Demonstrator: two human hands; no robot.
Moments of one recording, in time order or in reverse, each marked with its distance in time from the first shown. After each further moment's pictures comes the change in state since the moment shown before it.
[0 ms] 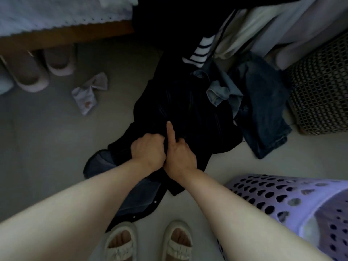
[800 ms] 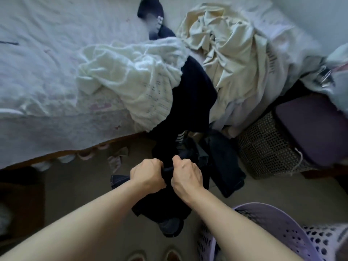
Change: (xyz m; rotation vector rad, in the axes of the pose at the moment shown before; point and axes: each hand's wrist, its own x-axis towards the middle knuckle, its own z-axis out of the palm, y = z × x) left_hand -0.216 0.112 -0.298 0.026 0.028 -0.005; right_hand -0.239 -0.107 -0.303 -0.044 0.268 -0.083
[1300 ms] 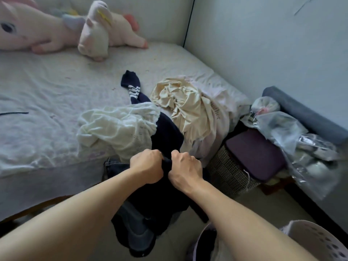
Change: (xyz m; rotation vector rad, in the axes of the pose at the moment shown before) left_hand -0.130 0.069 -0.165 0.161 0.310 0.269; right_hand -0.119 -0.066 -0.190 -0.116 0.294 0.054
